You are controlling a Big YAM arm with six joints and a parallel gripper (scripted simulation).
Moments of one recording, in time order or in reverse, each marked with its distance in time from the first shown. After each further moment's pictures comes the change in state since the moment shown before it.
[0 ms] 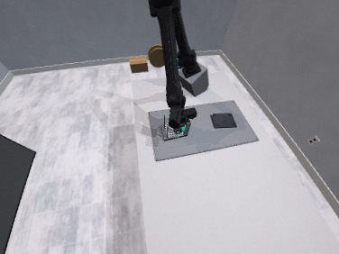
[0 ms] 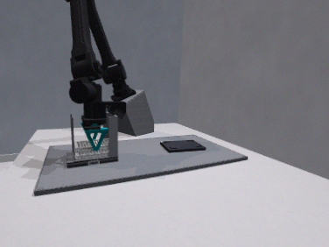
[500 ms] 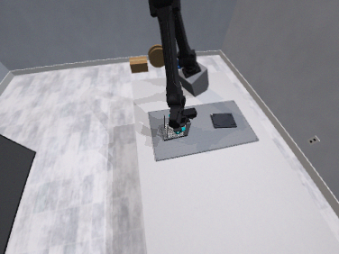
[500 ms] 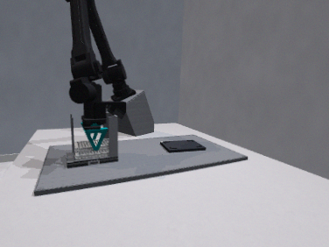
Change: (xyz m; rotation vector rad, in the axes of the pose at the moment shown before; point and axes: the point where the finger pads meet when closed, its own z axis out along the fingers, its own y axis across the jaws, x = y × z) arm 0.000 0.000 0.000 0.001 0.000 0.000
